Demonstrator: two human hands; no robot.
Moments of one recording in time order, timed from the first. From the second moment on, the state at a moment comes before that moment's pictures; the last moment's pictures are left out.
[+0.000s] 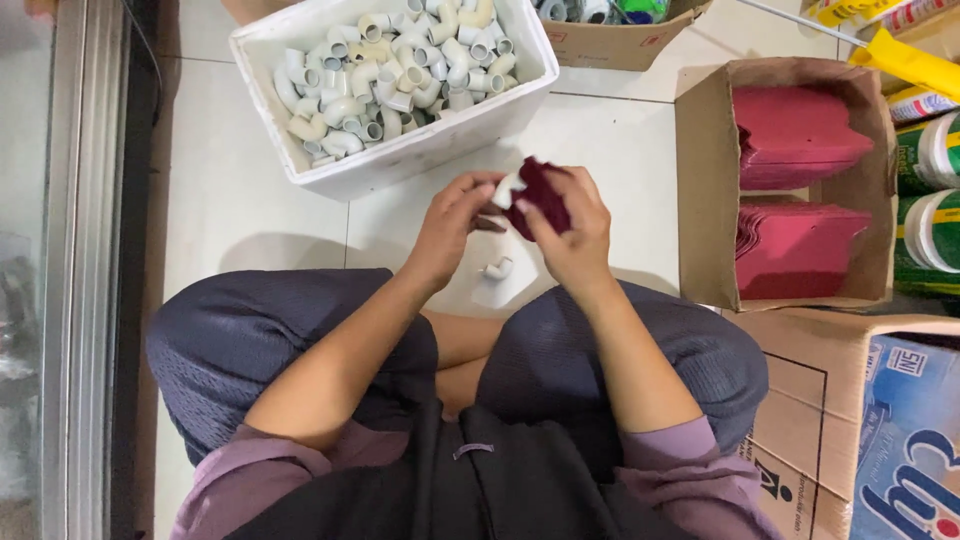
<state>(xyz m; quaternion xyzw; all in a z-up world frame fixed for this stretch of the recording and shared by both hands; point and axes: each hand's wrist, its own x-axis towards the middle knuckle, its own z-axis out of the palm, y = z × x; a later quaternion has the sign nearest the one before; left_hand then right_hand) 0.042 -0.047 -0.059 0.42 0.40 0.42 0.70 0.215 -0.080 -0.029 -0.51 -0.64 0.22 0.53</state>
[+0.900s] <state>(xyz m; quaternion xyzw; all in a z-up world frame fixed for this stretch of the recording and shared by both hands) 0.060 0.002 -0.052 0.74 0.56 0.17 0.34 0.265 -0.042 -0.083 -0.64 -0.25 0.47 0.56</state>
